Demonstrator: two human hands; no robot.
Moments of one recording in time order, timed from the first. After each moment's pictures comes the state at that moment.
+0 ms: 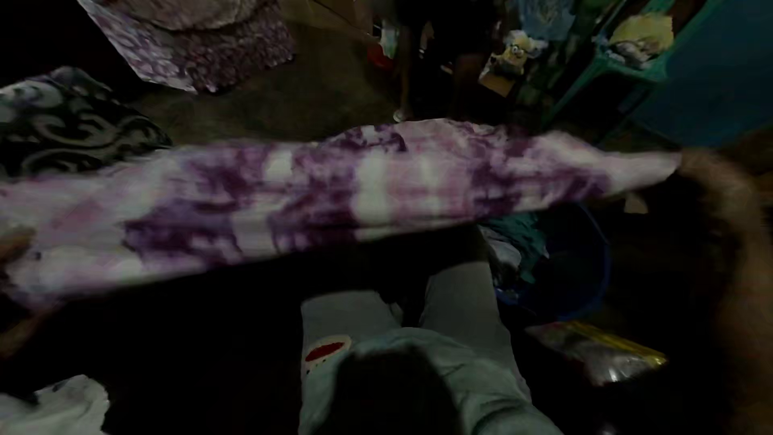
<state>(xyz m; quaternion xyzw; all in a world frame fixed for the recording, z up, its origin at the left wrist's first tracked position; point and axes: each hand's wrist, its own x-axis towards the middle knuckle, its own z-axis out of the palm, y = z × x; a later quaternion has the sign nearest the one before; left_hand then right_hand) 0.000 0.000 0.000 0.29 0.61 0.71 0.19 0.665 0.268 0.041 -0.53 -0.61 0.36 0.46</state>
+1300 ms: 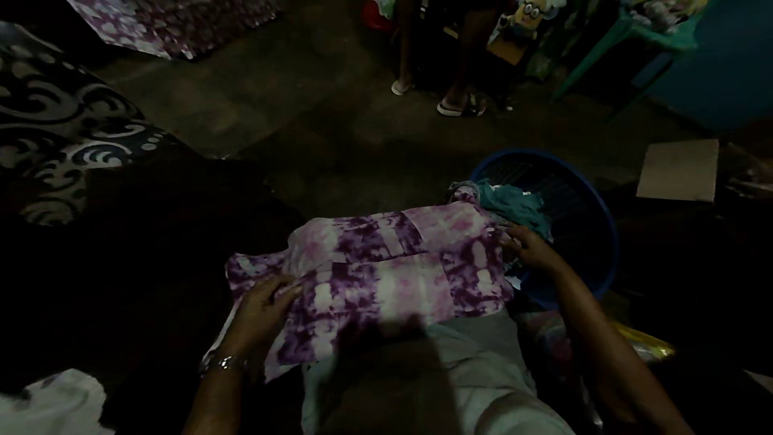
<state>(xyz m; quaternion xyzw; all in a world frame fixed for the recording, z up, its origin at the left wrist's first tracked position) 0.076 0.028 -0.163 0.53 0.75 0.24 0.30 0.588 0.261 -0.150 -0.52 -0.76 0.37 0.05</state>
